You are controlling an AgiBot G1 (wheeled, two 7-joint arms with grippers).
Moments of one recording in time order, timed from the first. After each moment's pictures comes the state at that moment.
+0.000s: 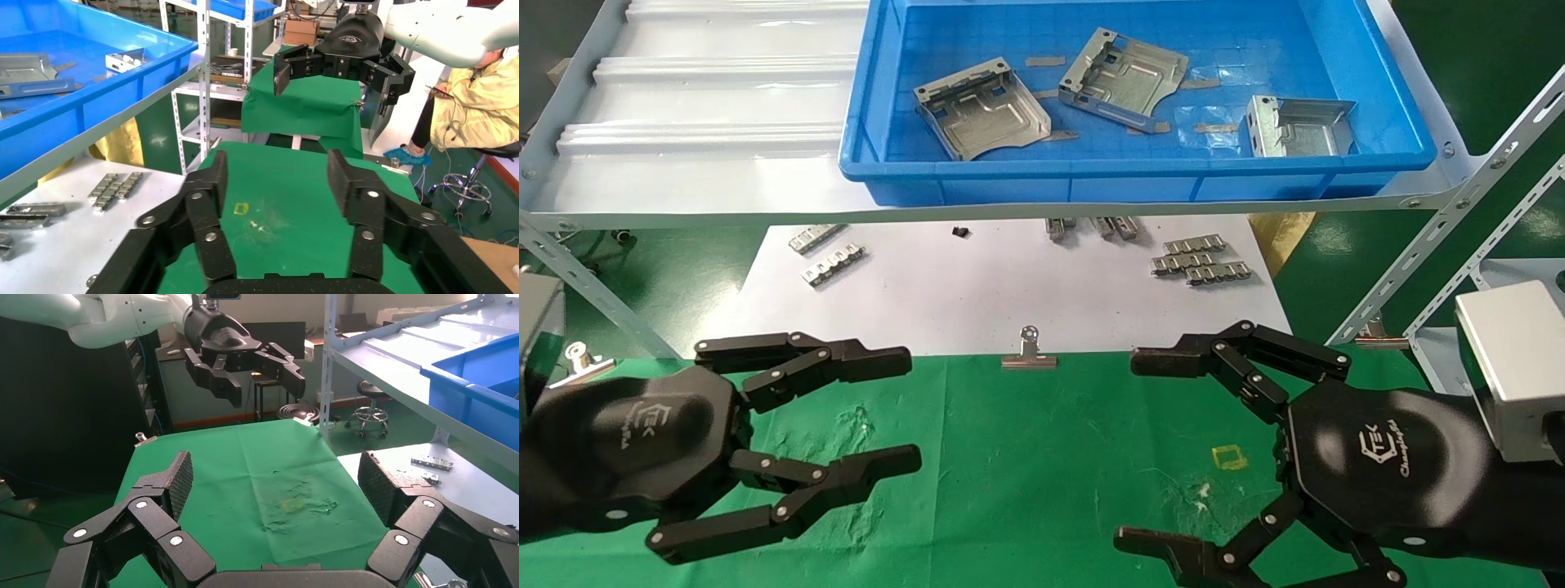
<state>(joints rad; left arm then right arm) -1.05 0.54 0.38 -1.19 0.61 1.38 -0.11 1.08 -0.61 -0.28 1.28 -0.73 -1.50 0.19</state>
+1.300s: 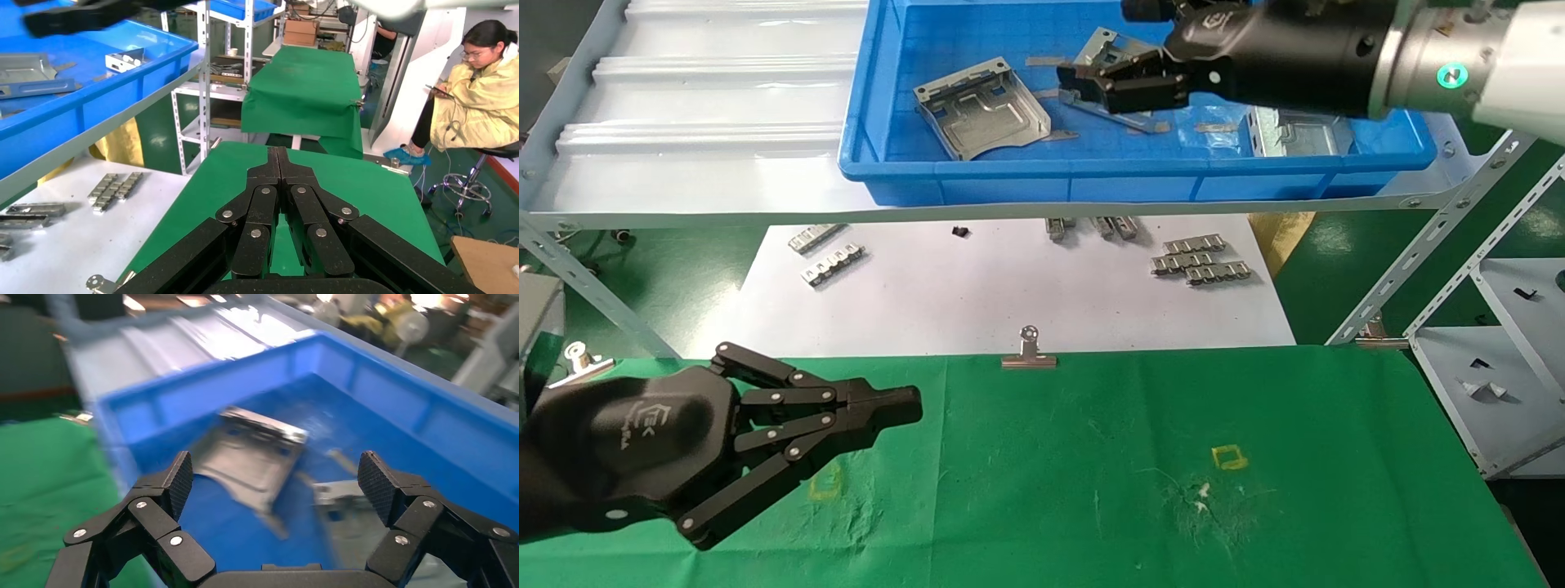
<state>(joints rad) -1.05 0.54 0.38 -1.19 0.61 1.38 -0.11 1.84 -1.10 -0.51 0.49 -1.27 -1.11 0.11</state>
